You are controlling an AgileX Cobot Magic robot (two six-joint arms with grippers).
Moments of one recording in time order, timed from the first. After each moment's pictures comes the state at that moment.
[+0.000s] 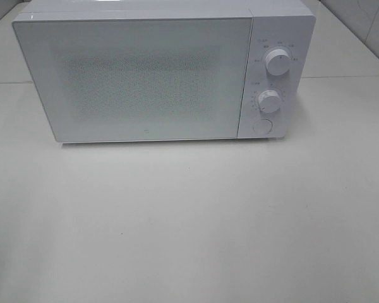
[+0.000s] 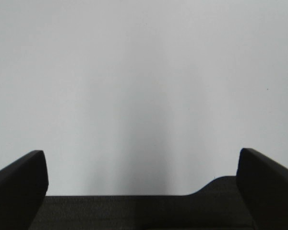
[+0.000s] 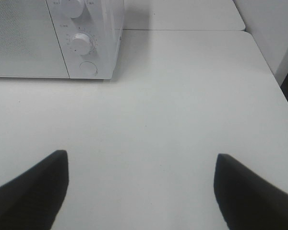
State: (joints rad) left arm 0.06 0.41 -0.52 -0.15 1.08 0.07; right arm 0.12 0.00 -0.49 -0.11 0.98 0.10
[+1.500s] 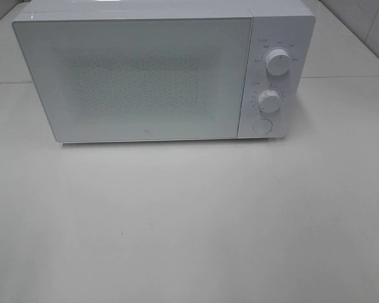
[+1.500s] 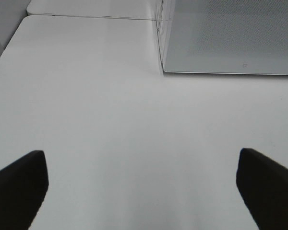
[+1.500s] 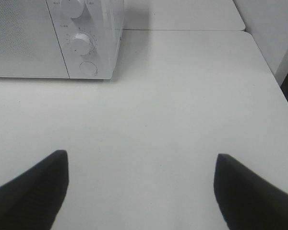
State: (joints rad) left arm 0.06 0.00 -0.52 -0.14 1.08 0.07; right arm 0.12 0.00 -0.49 -0.11 0.98 0.10
